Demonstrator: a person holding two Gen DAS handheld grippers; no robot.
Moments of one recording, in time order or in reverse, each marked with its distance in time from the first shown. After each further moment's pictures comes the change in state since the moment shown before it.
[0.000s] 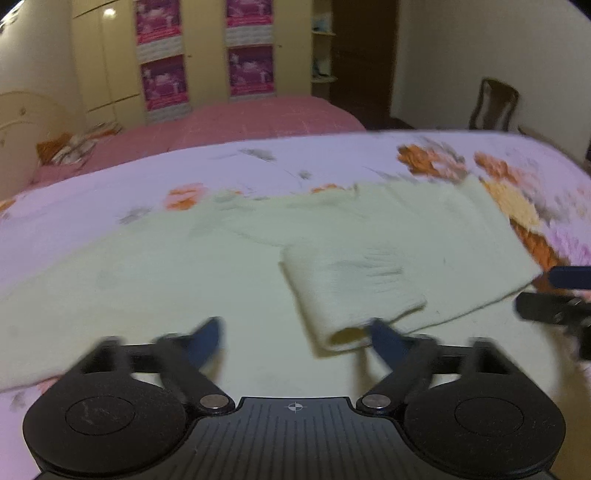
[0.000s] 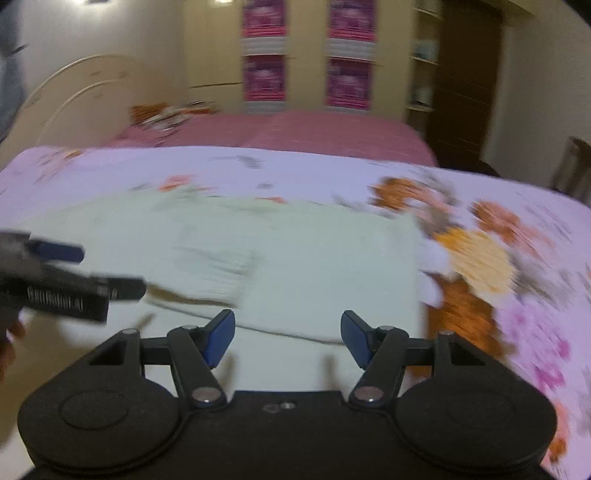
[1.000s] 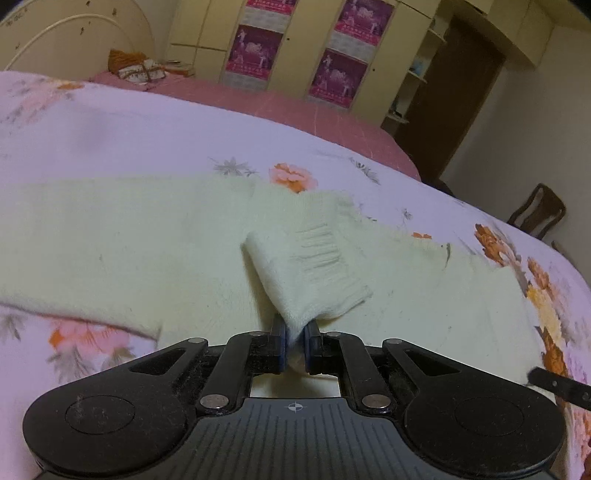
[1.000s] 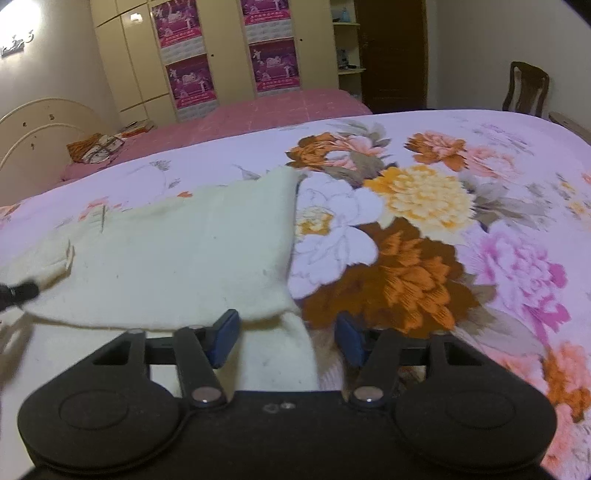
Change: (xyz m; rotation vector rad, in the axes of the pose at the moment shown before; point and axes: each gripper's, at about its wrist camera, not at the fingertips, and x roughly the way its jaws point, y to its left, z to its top) left arm 0.008 0.094 -0.035 -0.463 -0.048 -0.026; right arm 0.043 -0.052 -0.013 0.203 0.025 -0.052
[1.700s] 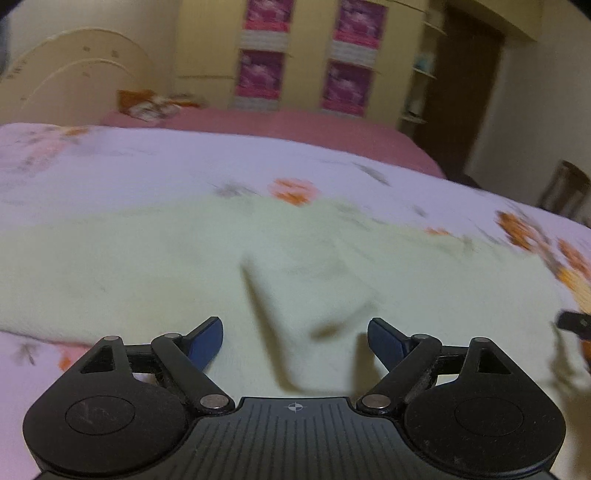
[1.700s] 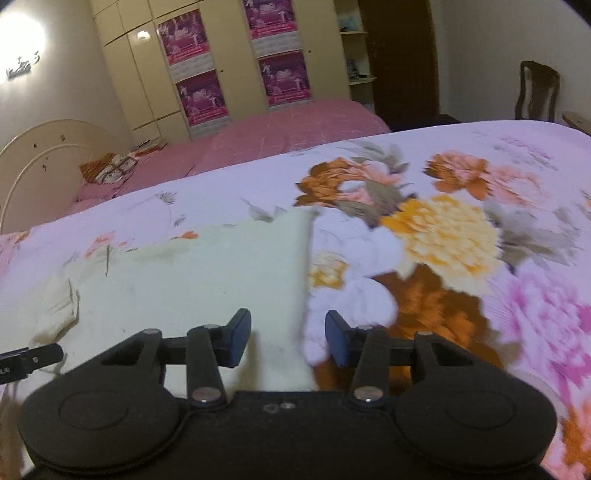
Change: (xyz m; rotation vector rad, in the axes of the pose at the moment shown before) left arm 0.006 -0.033 0.001 0.114 -0.087 0.173; right arm 0.025 -0.006 0.036 0.032 -0.026 0.063
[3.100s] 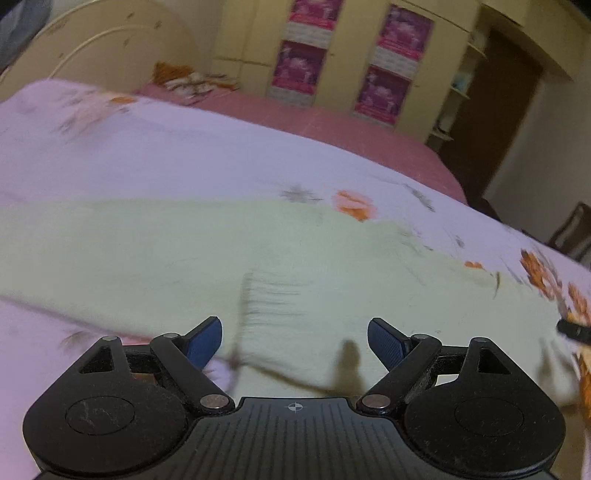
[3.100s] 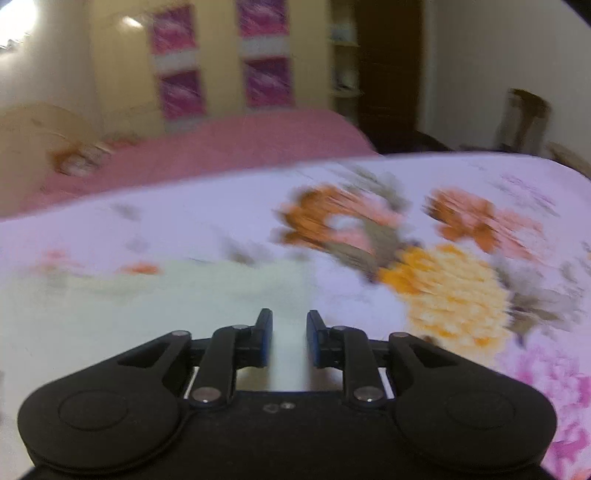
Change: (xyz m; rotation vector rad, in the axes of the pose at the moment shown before) left arm -0.013 0.064 0.014 -0.170 0.059 -0.013; right arm 0.020 0.026 0.025 -0.100 -0.055 -0.062
